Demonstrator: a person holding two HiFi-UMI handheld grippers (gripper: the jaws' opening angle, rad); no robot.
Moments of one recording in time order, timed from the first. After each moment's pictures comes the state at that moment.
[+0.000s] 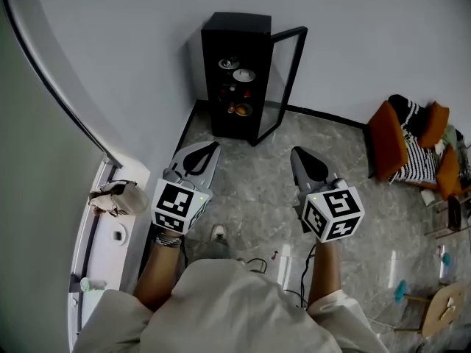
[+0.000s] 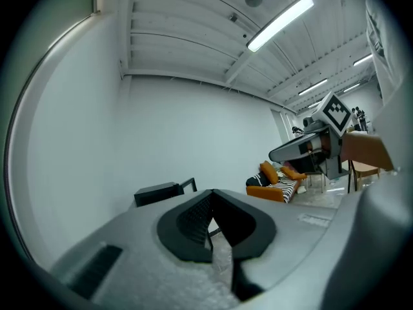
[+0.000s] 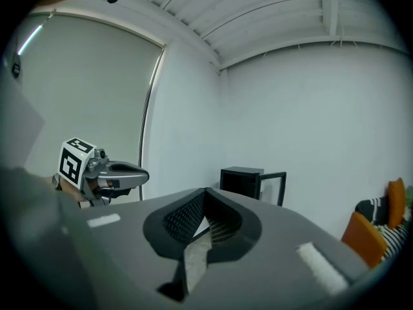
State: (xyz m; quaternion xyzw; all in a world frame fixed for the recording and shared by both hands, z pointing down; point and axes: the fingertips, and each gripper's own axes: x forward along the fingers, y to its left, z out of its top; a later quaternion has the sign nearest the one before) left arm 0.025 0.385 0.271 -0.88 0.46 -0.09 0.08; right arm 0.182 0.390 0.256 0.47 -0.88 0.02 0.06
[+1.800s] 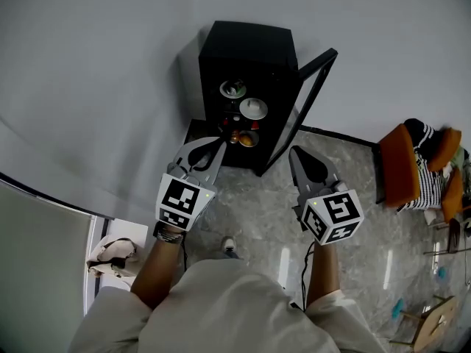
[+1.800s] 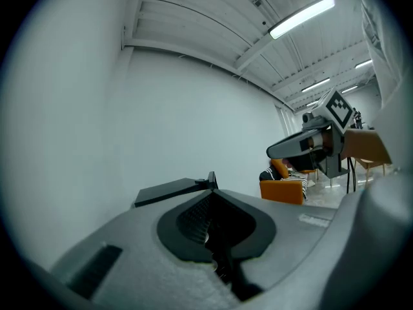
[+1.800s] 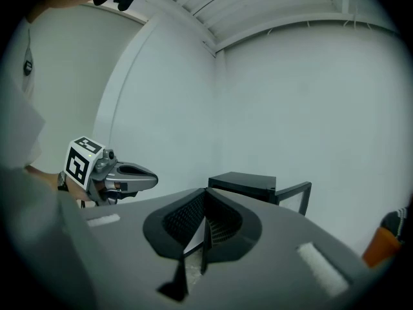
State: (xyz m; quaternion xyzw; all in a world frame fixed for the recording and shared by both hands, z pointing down) left arm -0.068 -0.036 0.280 -0.89 0.43 -0.11 0.07; right arm 0.068 -0.016 0.262 0.48 -0.88 0.02 0.07
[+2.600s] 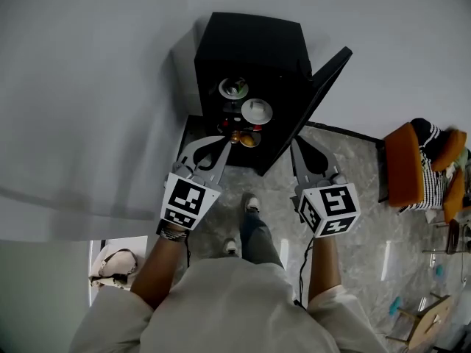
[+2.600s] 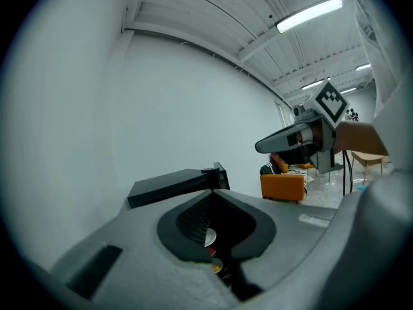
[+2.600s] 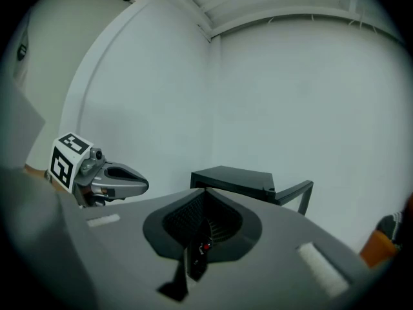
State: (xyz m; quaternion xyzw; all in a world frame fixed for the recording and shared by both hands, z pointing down) left arm -0.075 -0.161 0.327 -0.90 0.41 -0.13 0.05; right arm 0.052 -0.157 0.295 0.51 -0.85 0.02 0.10
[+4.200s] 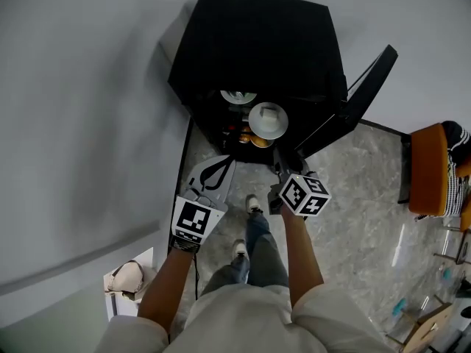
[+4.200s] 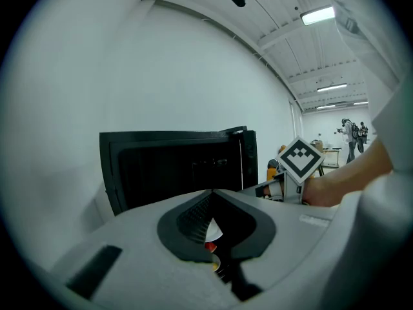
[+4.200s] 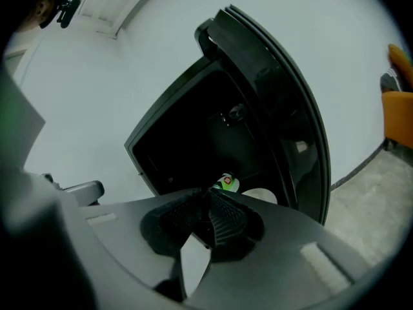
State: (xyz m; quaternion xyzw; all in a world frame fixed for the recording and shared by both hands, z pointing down) left arm -0.059 -0.326 0.470 -0.90 0.41 -0.13 -0.03; right arm 0.054 -0.380 0.552 0.53 -0.78 0.32 -0.03
